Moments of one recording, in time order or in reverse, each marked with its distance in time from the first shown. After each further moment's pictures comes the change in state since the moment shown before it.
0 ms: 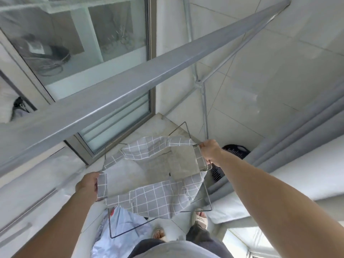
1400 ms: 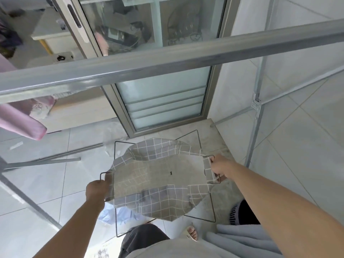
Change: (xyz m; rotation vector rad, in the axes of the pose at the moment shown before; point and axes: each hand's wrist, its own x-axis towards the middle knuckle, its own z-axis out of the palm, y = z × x) left_hand -0.115 -0.103 0.123 0.129 0.667 0.093; right_hand 0.176 0.008 -0.070 -0.337 -0.537 -0.127
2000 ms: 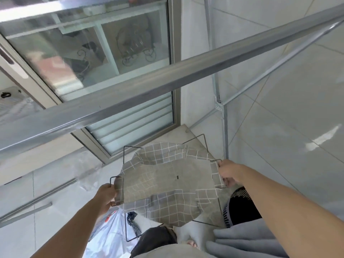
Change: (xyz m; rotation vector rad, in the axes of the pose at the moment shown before) left_hand -0.012 0.113 0.100 0.111 -0.568 0.039; right_hand 0.011 0.065 -0.082 0.171 0.058 0.190
